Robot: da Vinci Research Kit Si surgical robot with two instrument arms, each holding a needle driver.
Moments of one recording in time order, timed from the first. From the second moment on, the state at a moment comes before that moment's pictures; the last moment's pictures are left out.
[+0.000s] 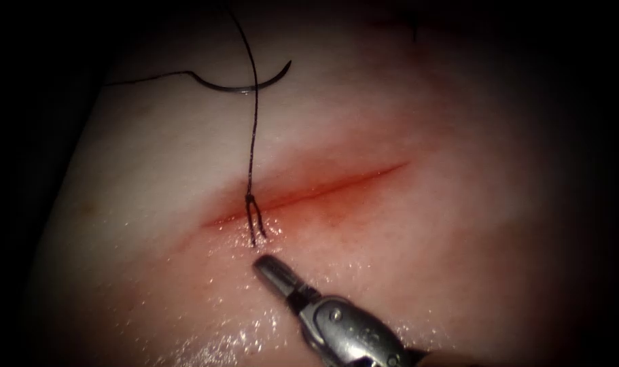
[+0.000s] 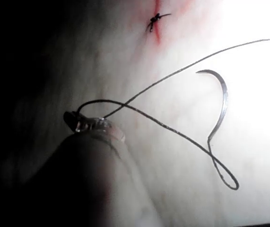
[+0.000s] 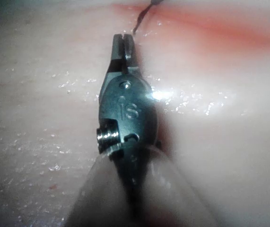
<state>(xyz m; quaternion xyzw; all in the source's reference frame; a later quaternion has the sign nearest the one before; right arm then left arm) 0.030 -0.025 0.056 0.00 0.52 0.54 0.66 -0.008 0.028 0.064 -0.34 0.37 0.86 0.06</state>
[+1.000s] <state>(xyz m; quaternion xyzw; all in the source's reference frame) 0.028 -0.013 0.058 0.08 0.45 0.56 0.69 -0.009 0.014 0.042 -0.58 0.26 0.75 0.16</state>
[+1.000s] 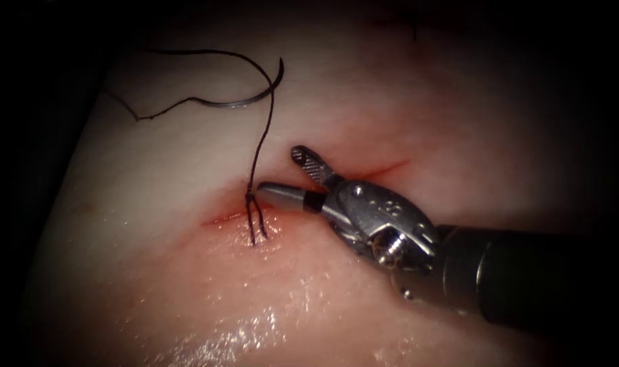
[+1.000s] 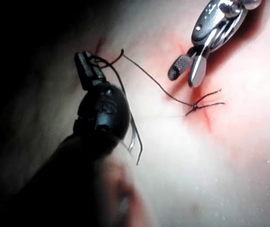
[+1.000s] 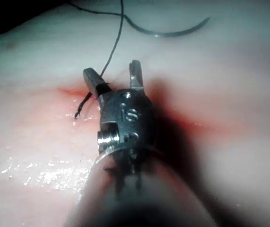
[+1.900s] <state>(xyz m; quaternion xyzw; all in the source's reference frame) 0.033 -0.014 0.058 0.08 0.47 0.50 0.72 -0.006 0.013 0.039 -0.74 0.04 0.52 0.42</state>
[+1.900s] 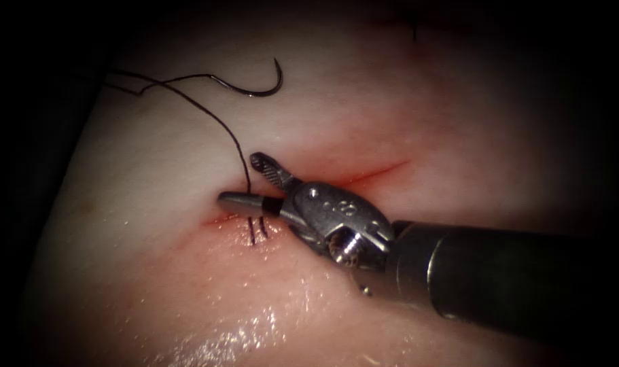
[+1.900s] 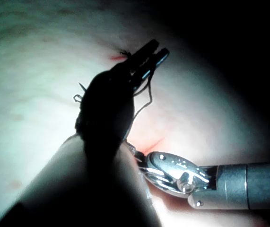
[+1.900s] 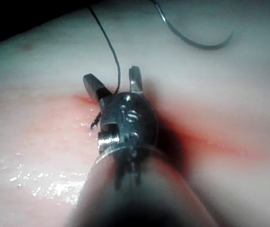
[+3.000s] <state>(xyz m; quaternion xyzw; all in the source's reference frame) 0.038 -0.012 0.059 0.01 0.48 0.38 0.79 -0.006 0.013 0.037 -0.75 -0.03 0.46 0.47</state>
